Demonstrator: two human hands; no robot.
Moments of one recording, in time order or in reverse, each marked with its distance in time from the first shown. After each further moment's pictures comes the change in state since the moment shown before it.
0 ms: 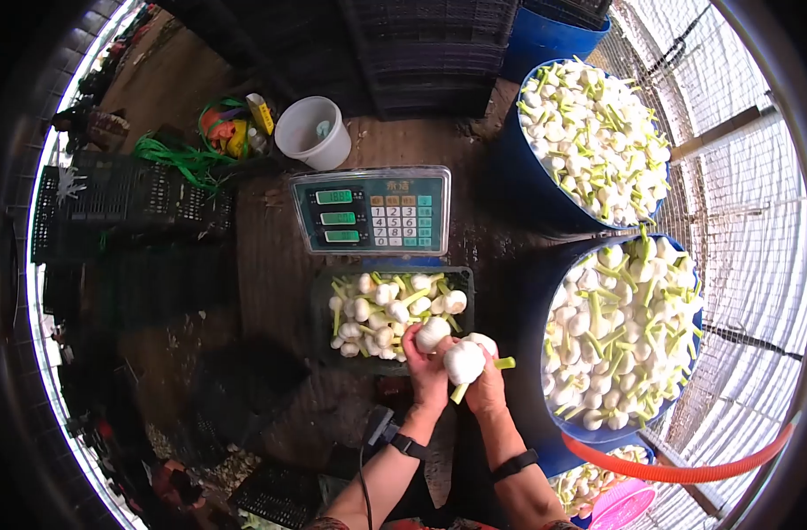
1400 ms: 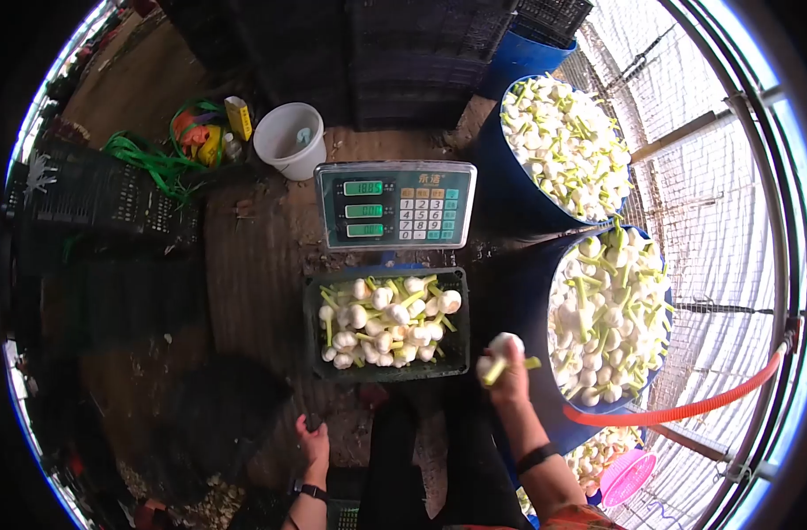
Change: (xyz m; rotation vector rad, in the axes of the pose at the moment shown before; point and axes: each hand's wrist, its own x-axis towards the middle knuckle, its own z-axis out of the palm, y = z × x) left_hand -0.027 -0.044 -0.399 0.873 0.313 -0.293; right_hand -0.020 0.012 -0.009 -0.071 0.440 -0.128
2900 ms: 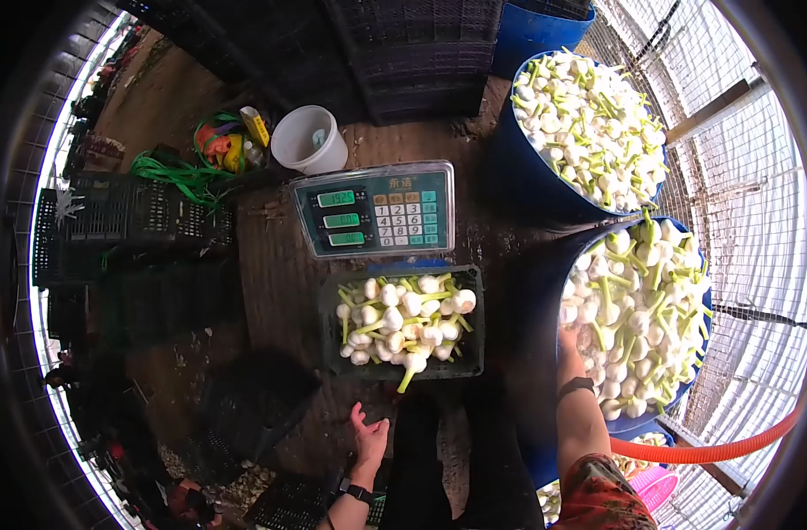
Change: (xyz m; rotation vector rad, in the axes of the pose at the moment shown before) left_hand -0.101 0.108 0.080 0.014 -0.148 0.055; right_hand 0.208 -0.055 -0.165 -0.495 -0.040 0.083
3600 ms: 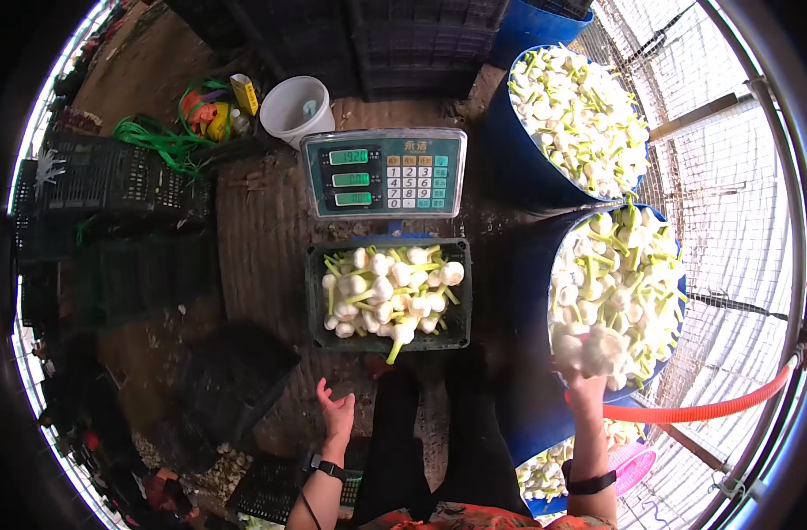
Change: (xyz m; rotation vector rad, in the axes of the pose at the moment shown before) left_hand 0.026 -0.040 -0.049 -0.044 0.018 -0.008; right_hand -0.290 -0.115 0.078 -0.251 -0.004 -0.575
